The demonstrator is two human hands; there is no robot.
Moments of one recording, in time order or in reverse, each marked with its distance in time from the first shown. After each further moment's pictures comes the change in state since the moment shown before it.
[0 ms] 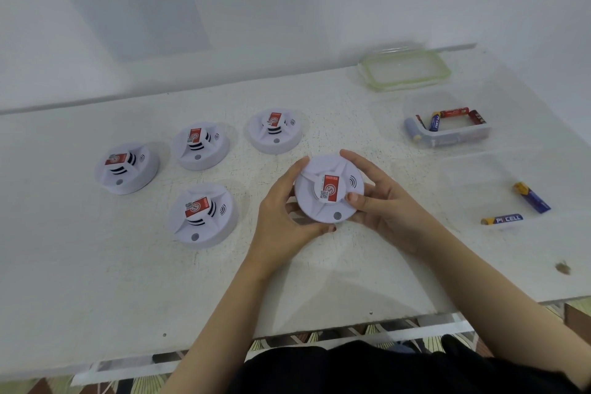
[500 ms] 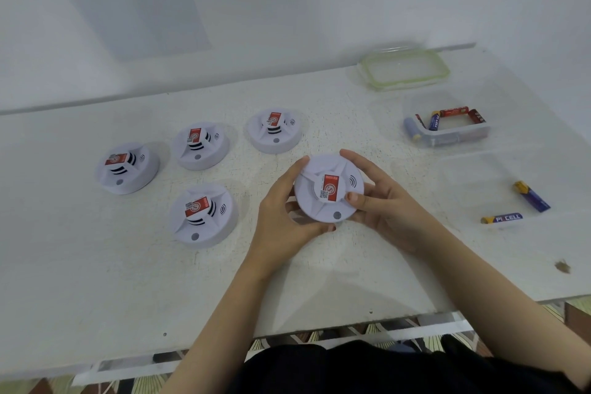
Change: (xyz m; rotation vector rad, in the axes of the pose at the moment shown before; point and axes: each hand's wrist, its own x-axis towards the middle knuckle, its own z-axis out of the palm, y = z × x) left_hand 0.000 0.000 0.000 -0.002 0.000 0.016; right_hand 0.000 0.000 0.000 0.009 -0.001 -0.003
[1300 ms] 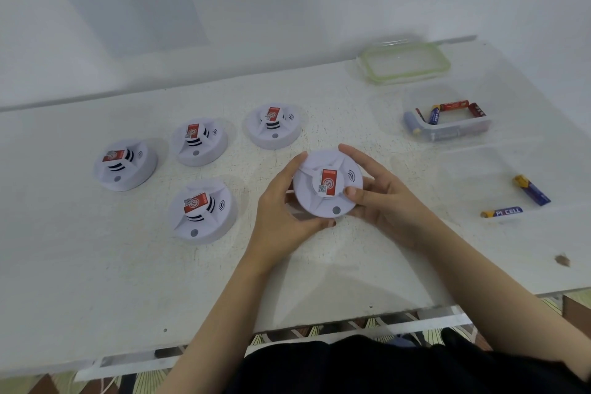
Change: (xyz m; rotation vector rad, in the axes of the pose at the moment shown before) left_hand 0.000 -0.001 -0.001 0.036 0.009 0.020; right_hand -0.002 -0.001 0.004 -0.034 0.025 -0.010
